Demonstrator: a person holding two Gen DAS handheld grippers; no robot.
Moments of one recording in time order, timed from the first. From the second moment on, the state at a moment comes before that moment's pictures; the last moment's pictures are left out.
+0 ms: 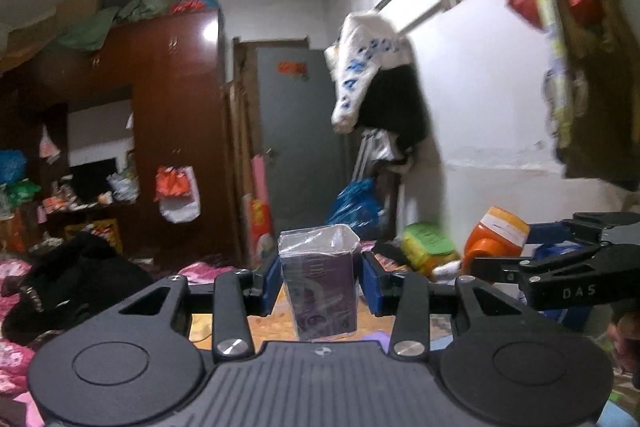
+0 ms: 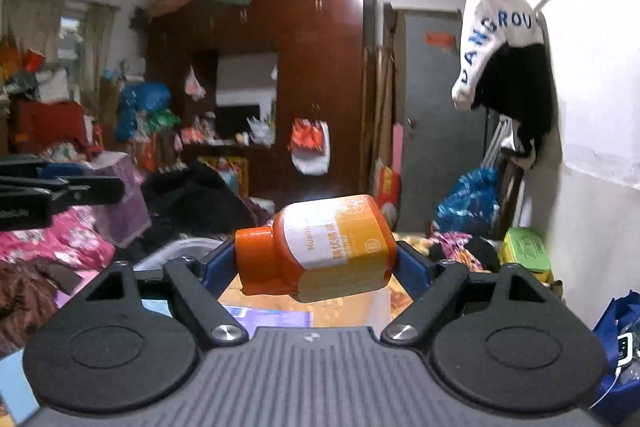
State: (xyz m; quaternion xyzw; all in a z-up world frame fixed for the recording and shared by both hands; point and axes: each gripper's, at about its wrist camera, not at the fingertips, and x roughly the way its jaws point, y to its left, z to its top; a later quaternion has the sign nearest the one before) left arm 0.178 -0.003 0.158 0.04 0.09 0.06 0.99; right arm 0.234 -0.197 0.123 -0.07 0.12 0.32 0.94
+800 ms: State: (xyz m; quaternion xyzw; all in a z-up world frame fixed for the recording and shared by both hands) left arm 0.261 0.042 0.092 0.01 0.22 0.09 0.97; right arm 0.297 -0.169 0.080 -0.07 0.25 0.32 0.91
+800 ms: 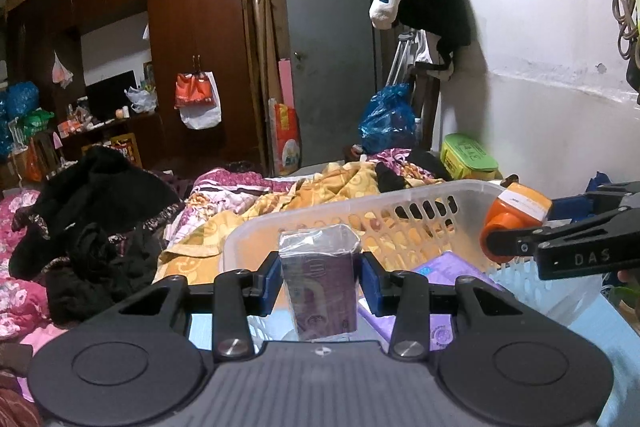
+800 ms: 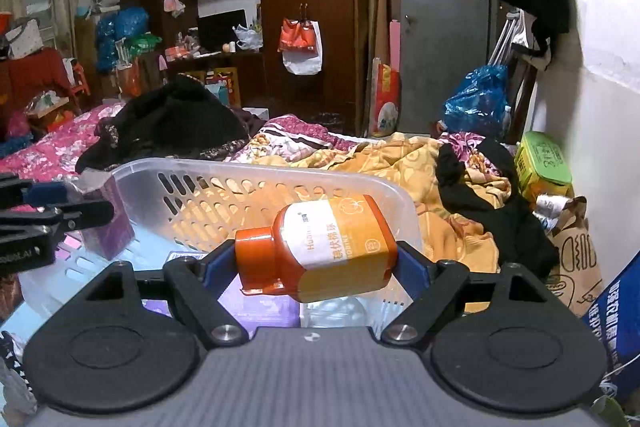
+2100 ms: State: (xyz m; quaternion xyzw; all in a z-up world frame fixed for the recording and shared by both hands) left arm 0.149 -0.045 -0.008 0.09 0.22 0.06 0.97; right arm 0.243 -0.188 -0.005 -0.05 0.32 0.32 0.89
